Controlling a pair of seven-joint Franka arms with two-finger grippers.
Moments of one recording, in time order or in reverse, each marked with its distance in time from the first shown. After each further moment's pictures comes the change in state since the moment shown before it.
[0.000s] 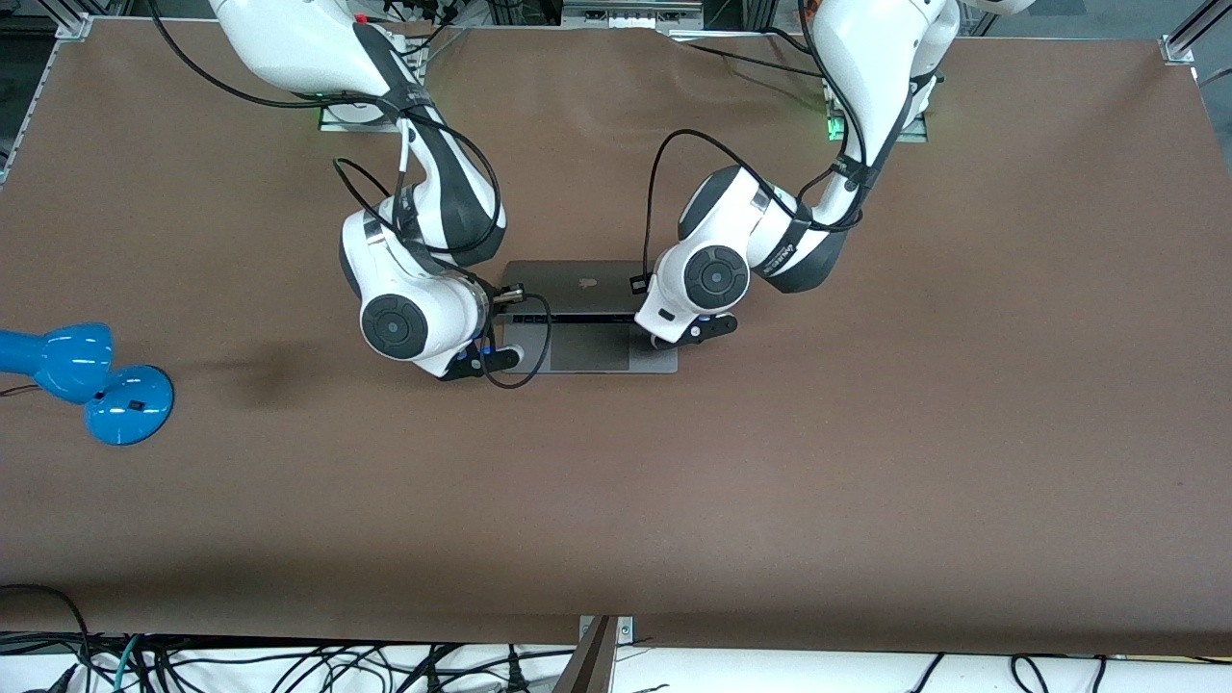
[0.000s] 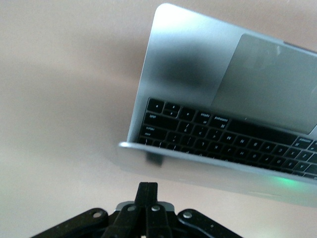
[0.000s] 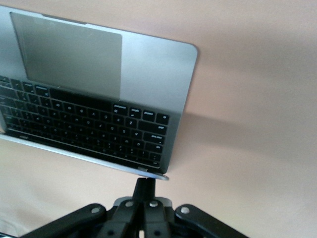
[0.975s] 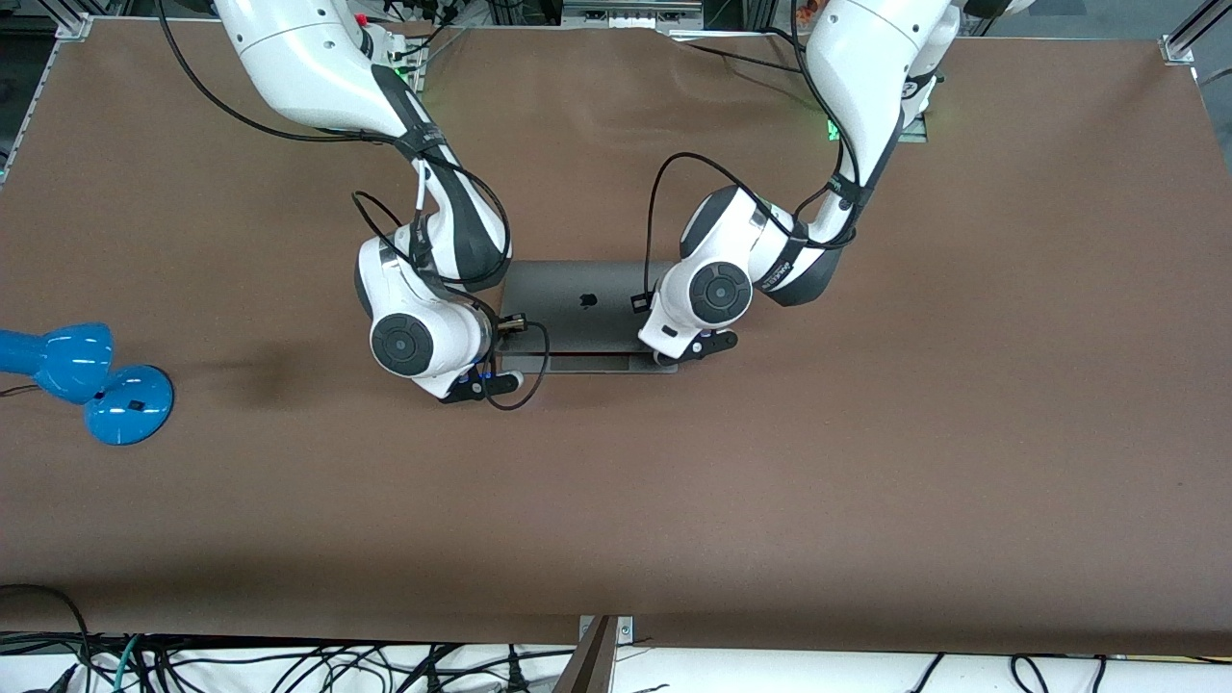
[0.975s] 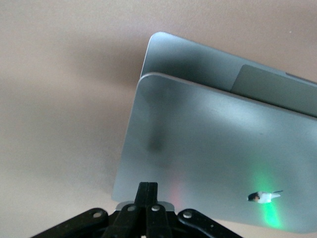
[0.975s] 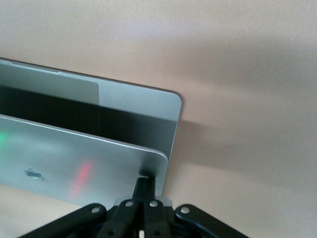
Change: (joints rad) left arm 0.008 0.059 0.000 0.004 0.000 0.088 0.016; right arm -0.004 0.077 0.000 0.002 -0.013 0.150 -0.006
